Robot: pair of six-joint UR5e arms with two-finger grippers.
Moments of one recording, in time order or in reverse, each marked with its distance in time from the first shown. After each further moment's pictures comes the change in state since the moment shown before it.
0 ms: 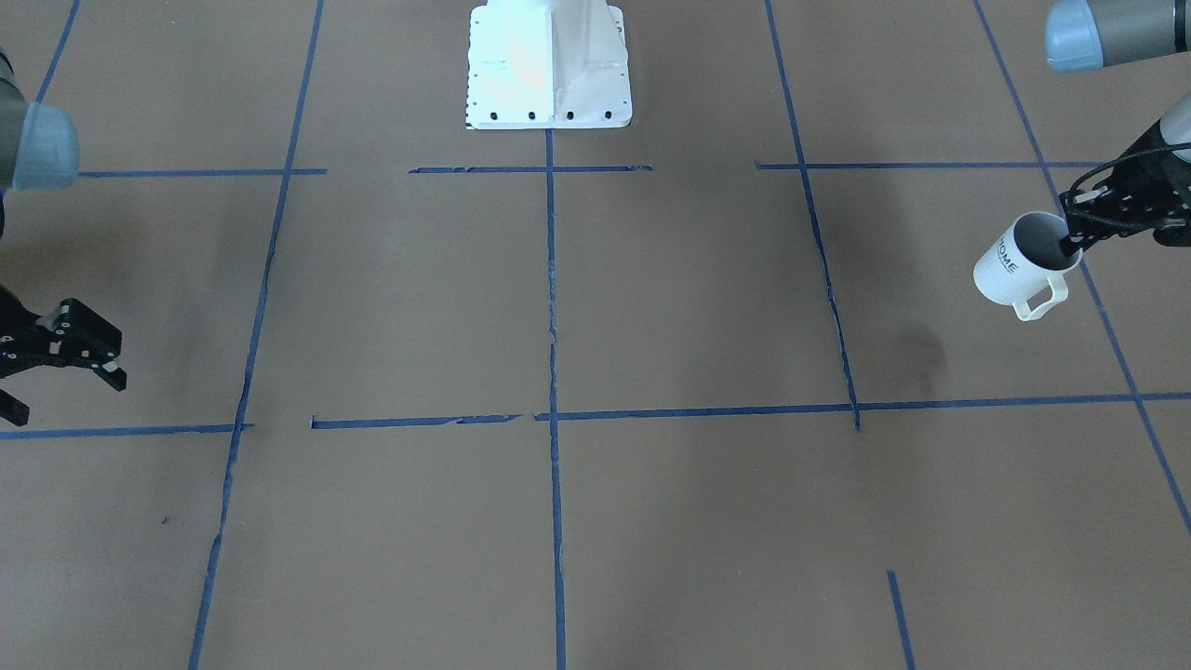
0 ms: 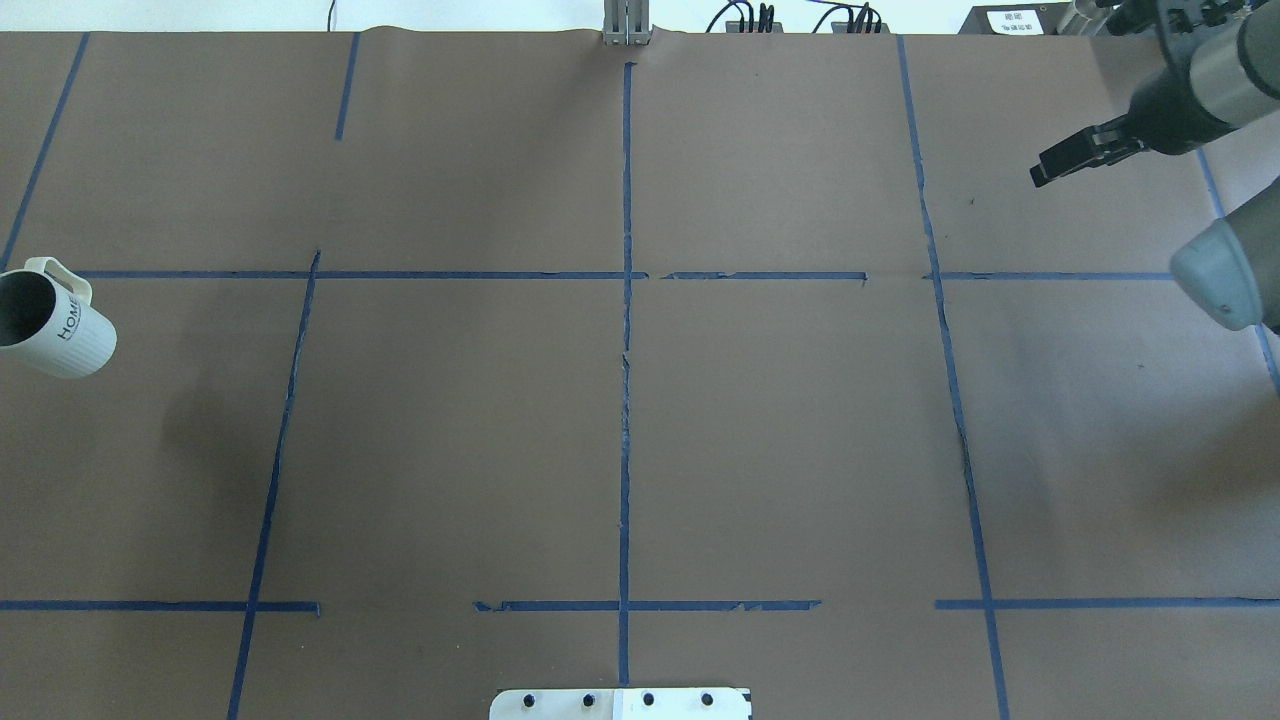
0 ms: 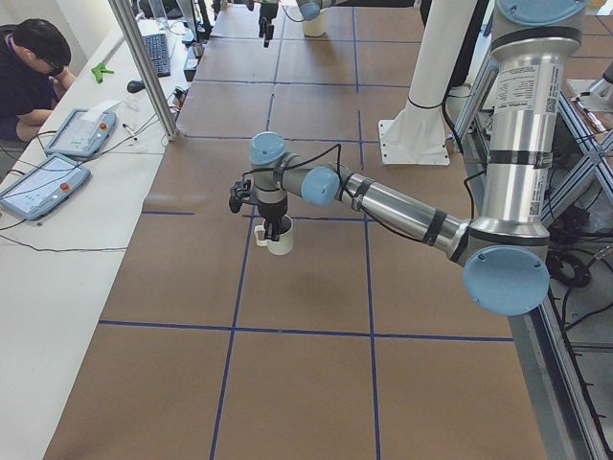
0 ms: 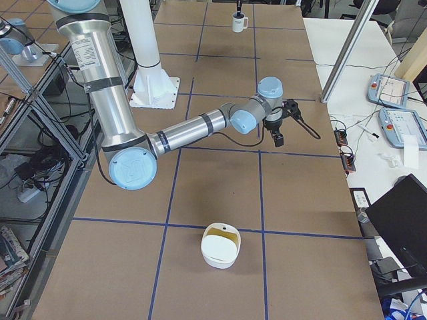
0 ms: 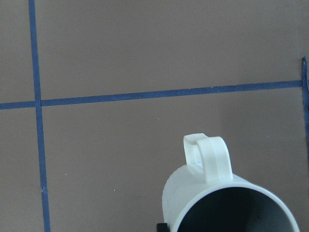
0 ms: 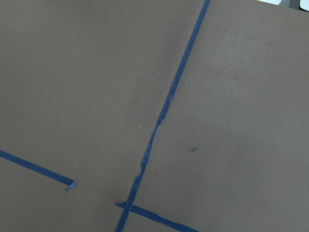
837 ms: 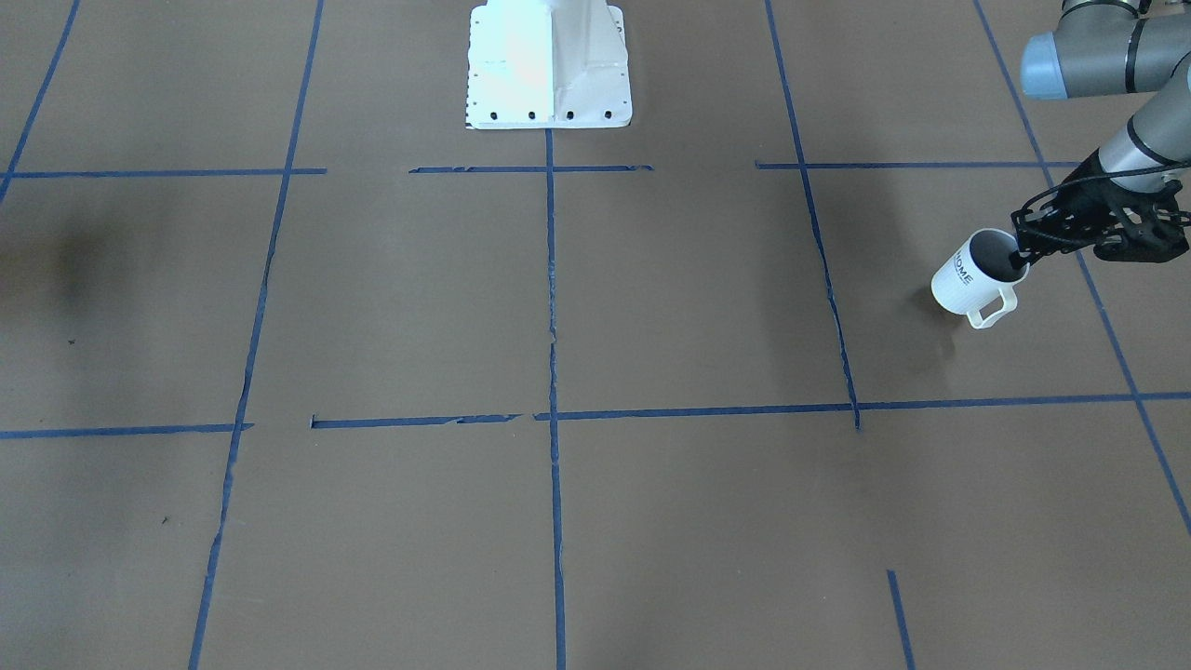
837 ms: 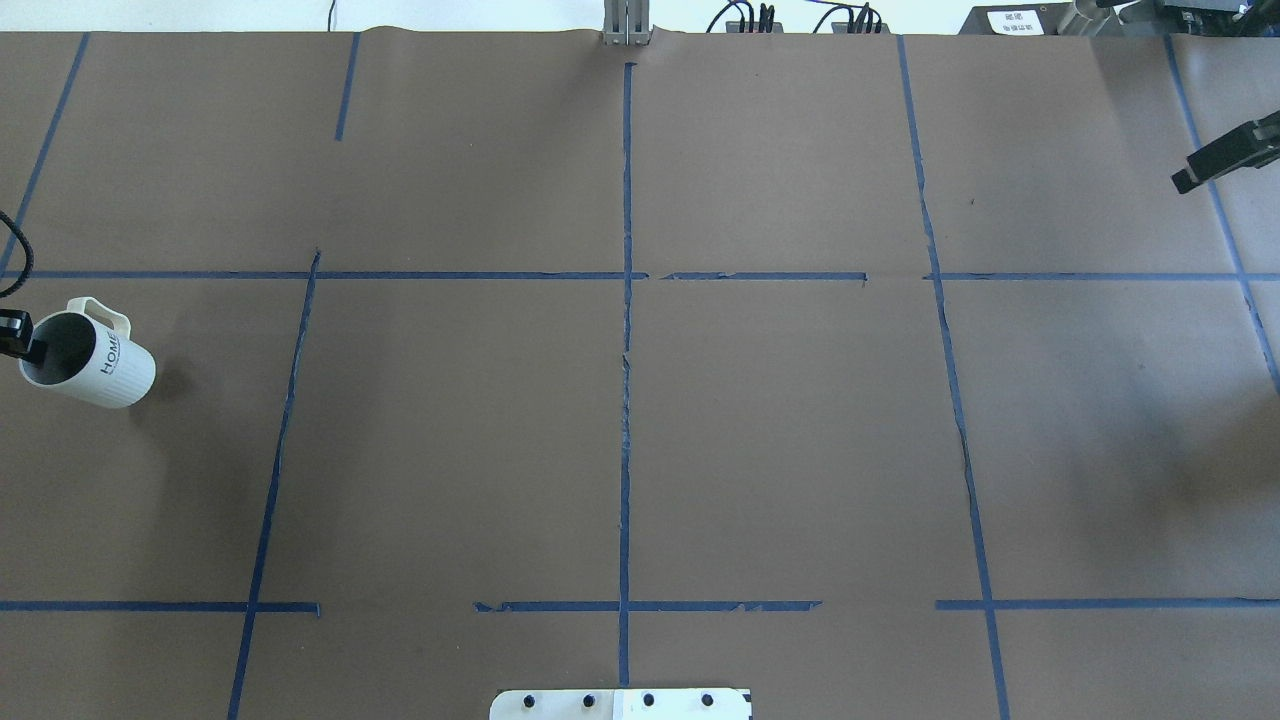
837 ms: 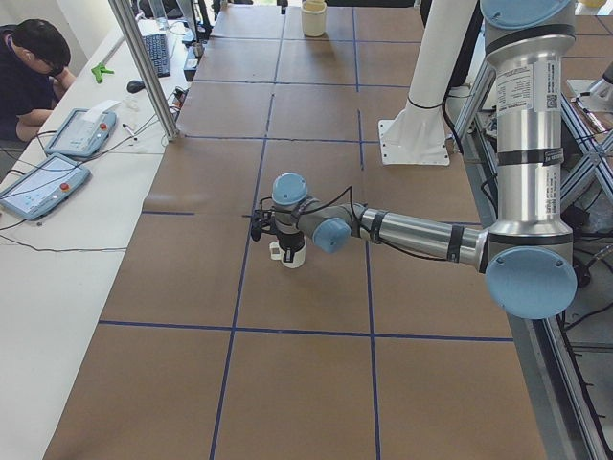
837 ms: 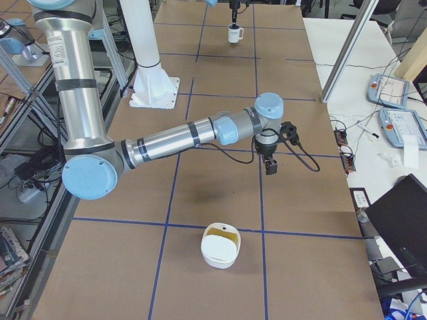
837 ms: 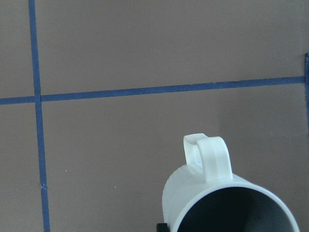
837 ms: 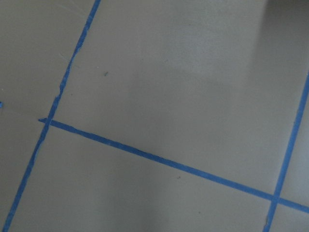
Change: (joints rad) left arm 0.132 0.044 0.130 -0.313 0.002 -0.173; right arm 0.198 -0.149 0.123 -0.313 0.074 -0.356
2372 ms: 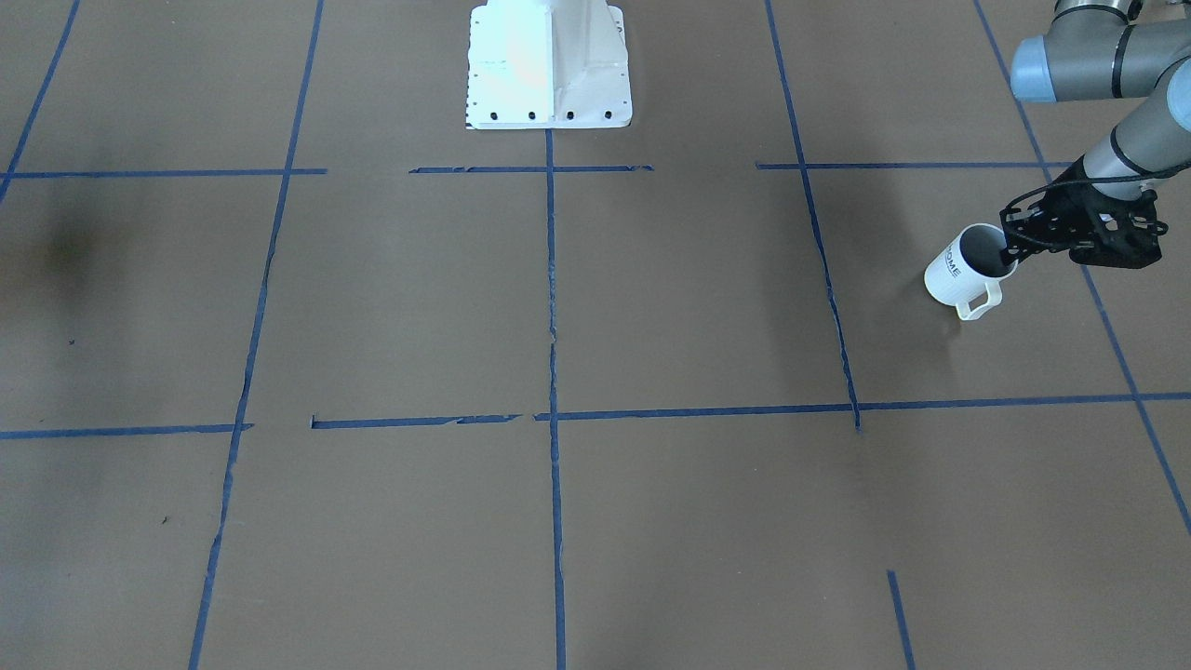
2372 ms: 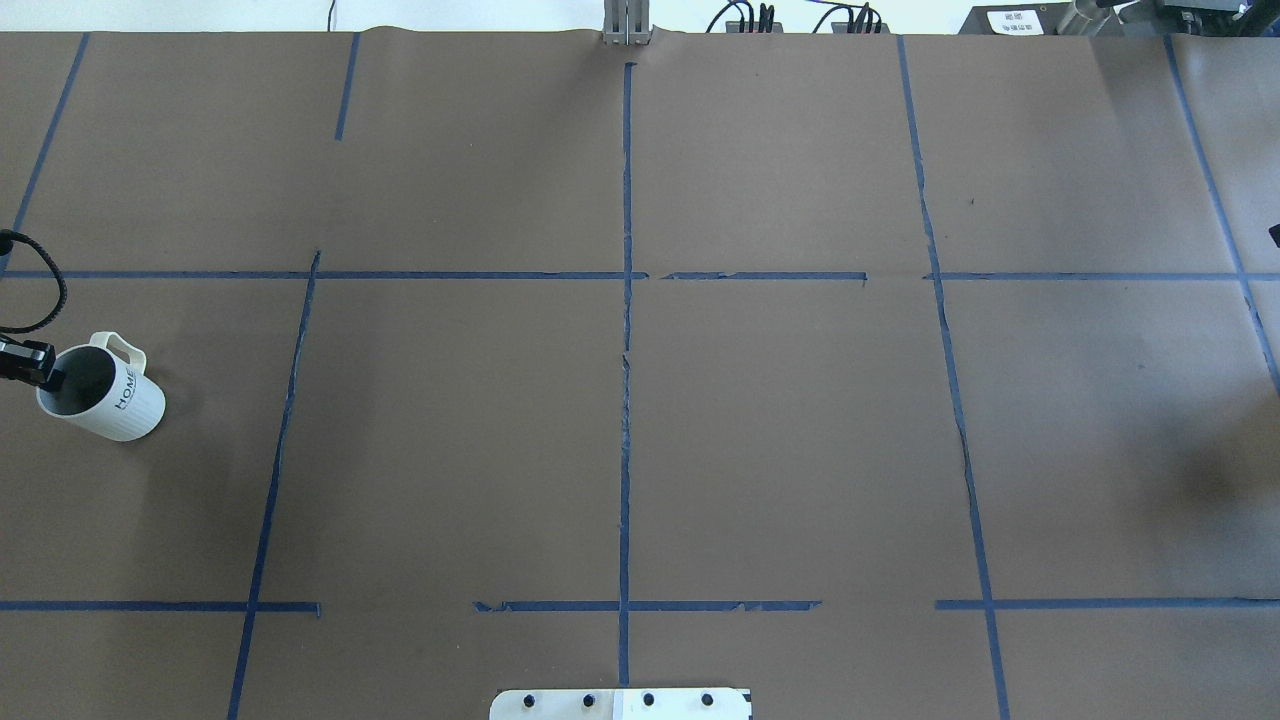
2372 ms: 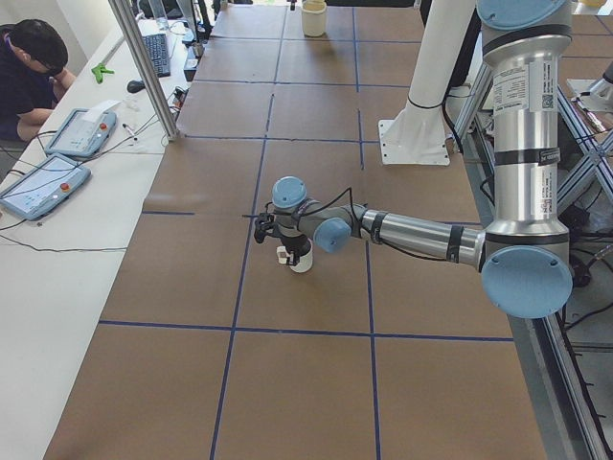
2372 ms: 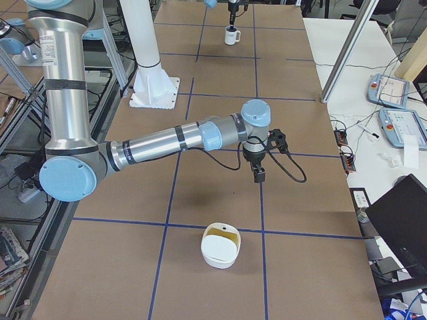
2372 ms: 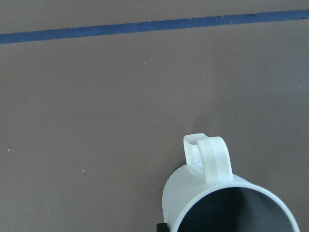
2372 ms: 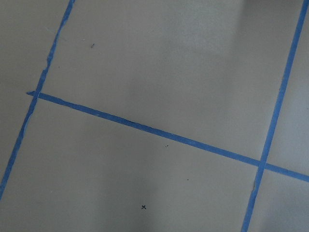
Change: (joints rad) left arm 0.014 0.001 0.007 0.052 -0.004 0.093; right arm 0.016 -0.082 0.054 -0.009 0.002 -0.016
